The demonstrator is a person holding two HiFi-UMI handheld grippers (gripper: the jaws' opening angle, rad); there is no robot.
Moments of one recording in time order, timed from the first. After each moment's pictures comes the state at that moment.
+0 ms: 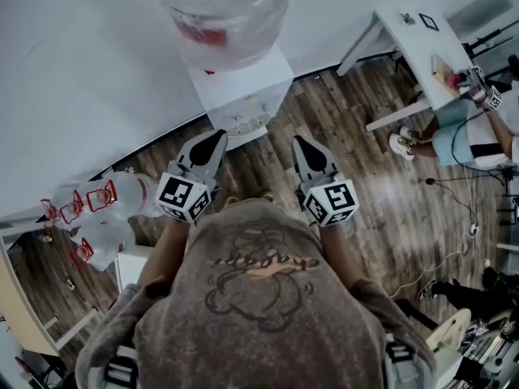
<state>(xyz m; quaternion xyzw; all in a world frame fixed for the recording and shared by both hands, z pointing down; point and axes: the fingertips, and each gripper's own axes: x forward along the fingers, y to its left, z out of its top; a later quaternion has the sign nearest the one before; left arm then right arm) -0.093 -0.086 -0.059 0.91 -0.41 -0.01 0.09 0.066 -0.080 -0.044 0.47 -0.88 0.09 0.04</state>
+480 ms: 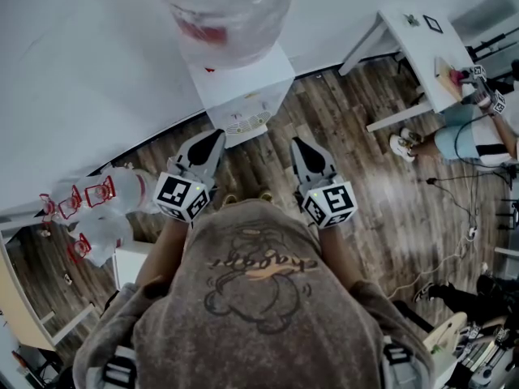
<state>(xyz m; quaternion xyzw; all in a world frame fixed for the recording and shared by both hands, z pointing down) -0.096 -0.088 -0.051 0.90 -0.43 -0.01 0.11 0.064 -0.080 -0.037 0.46 -0.88 0.10 0.05</state>
